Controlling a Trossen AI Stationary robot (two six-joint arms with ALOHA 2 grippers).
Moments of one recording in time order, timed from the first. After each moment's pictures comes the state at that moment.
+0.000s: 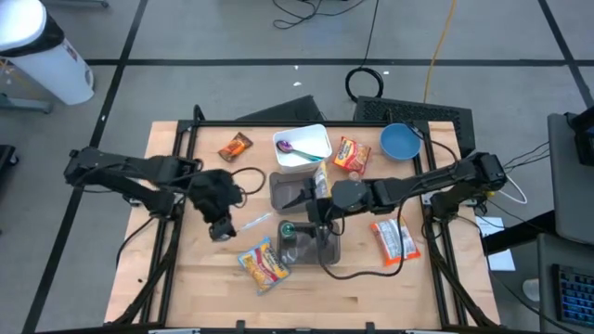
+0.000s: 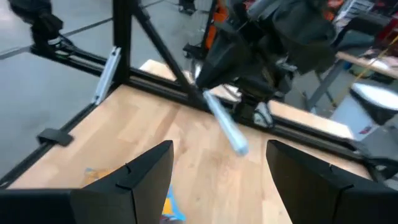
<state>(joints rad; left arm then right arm) -0.13 1.15 1.12 -0.92 0.47 -0.78 0.20 1.57 1.25 0.07 0.03 -0.23</state>
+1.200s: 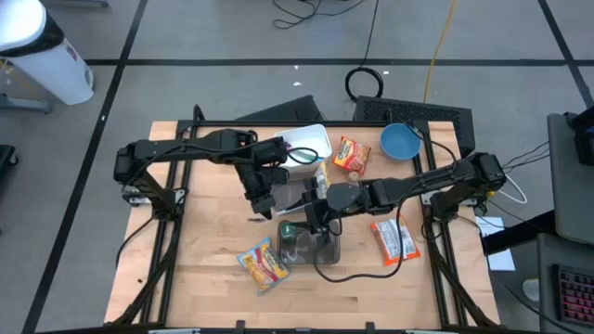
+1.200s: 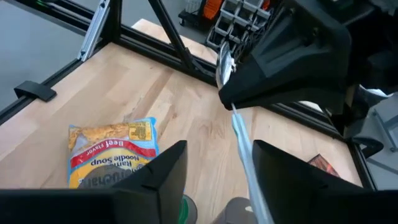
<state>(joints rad) 0.13 1.64 1.60 -1.16 0.77 -0.44 0.18 1.58 1.25 -0.04 0.08 -0.30</state>
